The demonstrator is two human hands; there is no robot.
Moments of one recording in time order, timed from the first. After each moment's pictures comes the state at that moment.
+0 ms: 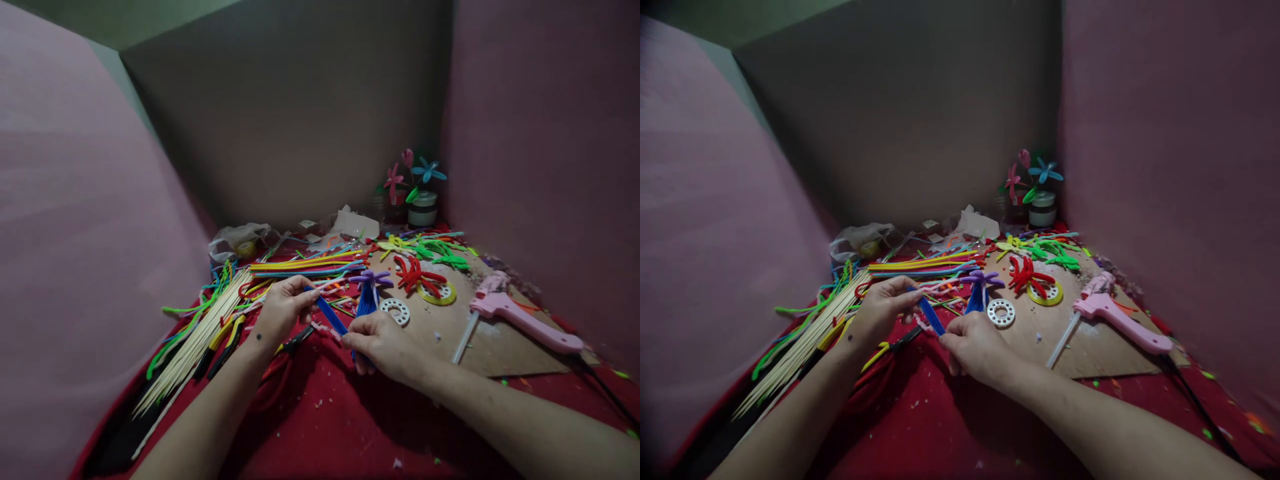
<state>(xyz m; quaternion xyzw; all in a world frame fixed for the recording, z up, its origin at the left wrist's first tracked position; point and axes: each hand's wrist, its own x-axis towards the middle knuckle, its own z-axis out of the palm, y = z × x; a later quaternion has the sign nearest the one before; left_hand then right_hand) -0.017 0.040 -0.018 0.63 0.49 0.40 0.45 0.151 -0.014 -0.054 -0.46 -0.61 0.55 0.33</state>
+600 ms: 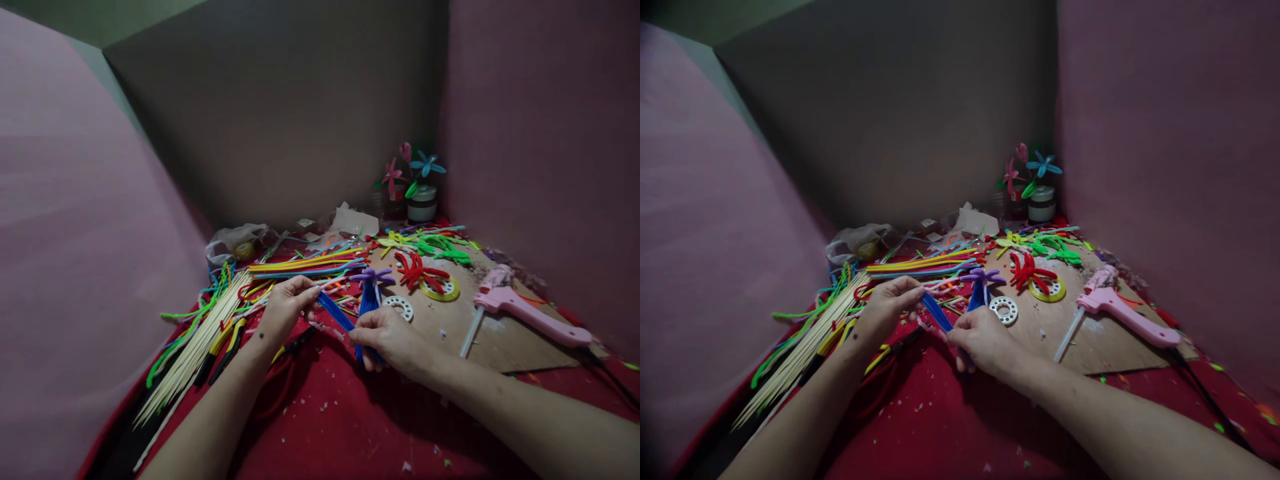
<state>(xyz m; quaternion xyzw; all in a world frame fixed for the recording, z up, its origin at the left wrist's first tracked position) -0.021 0.053 -0.022 0.64 0.49 0.39 0.45 0.154 -0.008 -0.056 -0.47 -0.53 0.61 0.35</state>
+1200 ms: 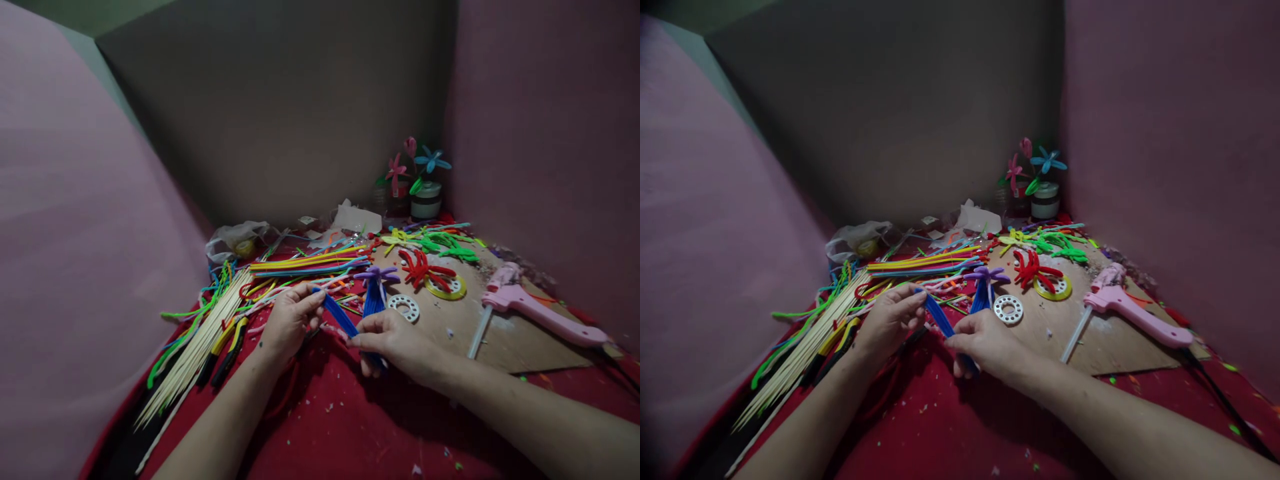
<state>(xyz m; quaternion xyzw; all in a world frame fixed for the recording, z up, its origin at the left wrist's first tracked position) -0.021 0.041 -0.038 0.52 0.43 0.42 0.60 0.152 -0.011 -0.058 -0.43 -0.51 0.66 0.34</state>
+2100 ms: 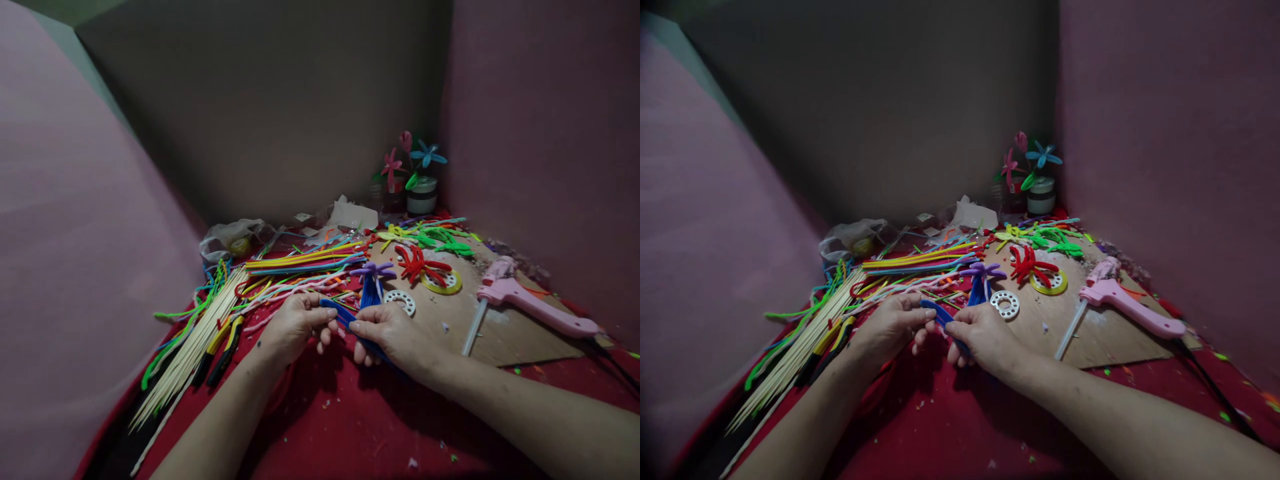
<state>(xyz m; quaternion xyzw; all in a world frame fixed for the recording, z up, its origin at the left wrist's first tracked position) -0.016 0.032 -0.034 0.53 0.43 0.29 0.67 0.151 -0.011 -0.058 -0.45 -0.49 0.64 0.38</state>
